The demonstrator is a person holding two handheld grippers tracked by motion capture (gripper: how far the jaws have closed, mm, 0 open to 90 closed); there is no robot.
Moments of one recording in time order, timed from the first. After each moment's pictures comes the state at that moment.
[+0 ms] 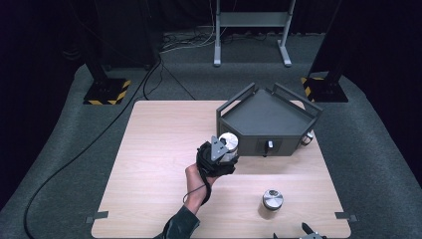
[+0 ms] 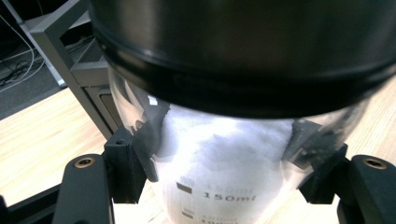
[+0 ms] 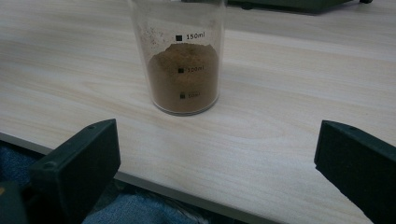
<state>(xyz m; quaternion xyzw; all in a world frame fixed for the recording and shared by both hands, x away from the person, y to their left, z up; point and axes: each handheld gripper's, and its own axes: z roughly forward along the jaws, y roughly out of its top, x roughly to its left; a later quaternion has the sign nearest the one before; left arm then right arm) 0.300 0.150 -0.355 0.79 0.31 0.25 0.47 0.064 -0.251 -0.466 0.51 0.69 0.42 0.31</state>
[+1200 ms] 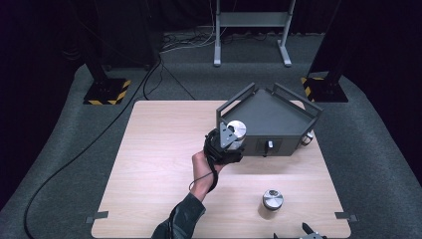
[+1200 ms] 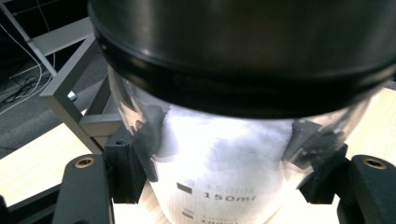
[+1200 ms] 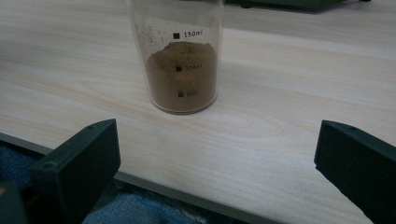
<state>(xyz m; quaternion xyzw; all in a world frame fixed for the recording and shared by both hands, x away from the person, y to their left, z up) 0.319 0.129 -0.329 0.79 0.29 0.27 0.47 0.064 -0.251 -0.467 0.51 0.69 0.42 0.31</state>
